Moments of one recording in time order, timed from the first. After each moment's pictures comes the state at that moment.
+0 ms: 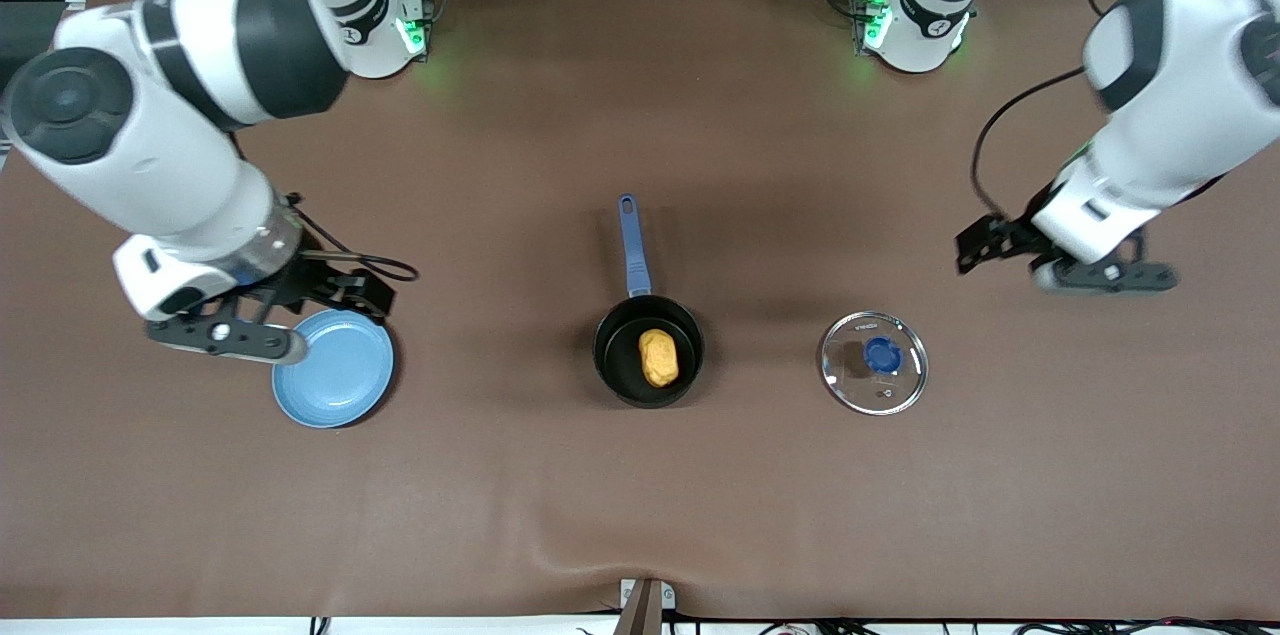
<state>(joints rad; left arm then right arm) -0.08 0.04 -0.06 -1.82 -0.09 1.94 -0.08 0.37 0.41 -0.11 -1.17 0.02 1.63 0.43</state>
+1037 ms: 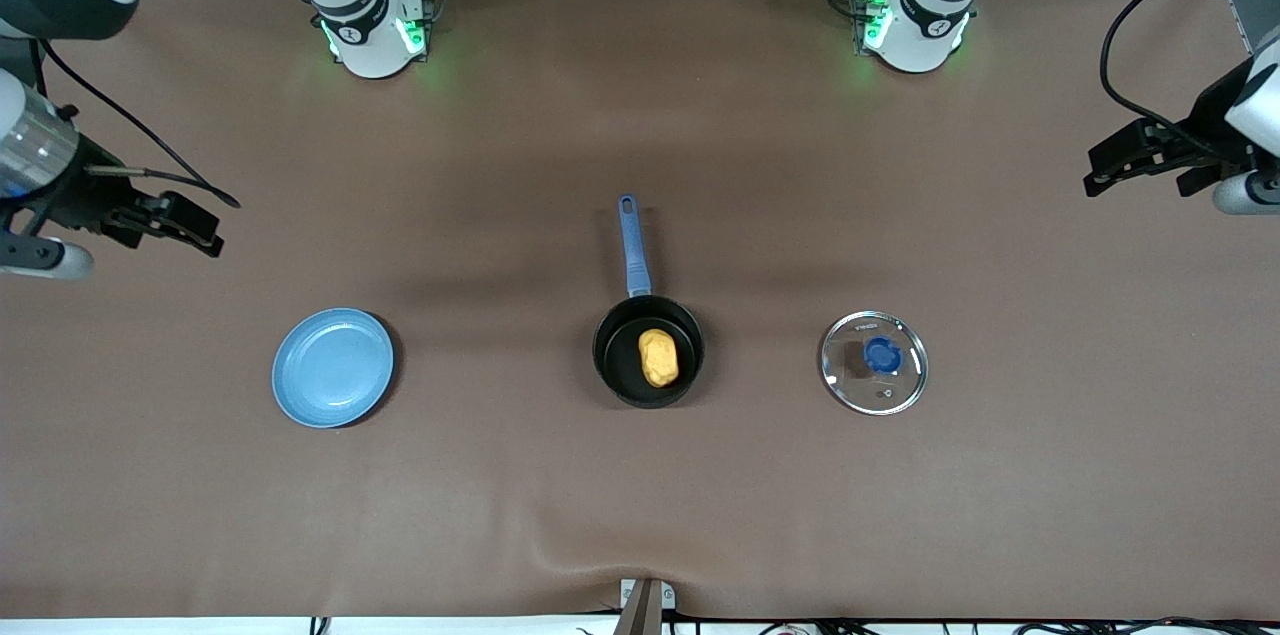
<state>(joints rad) -0.01 0.06 -0.06 -1.45 -0.02 1.52 -0.09 0.15 0.03 -0.11 -1.63 0.02 1.72 0.17</state>
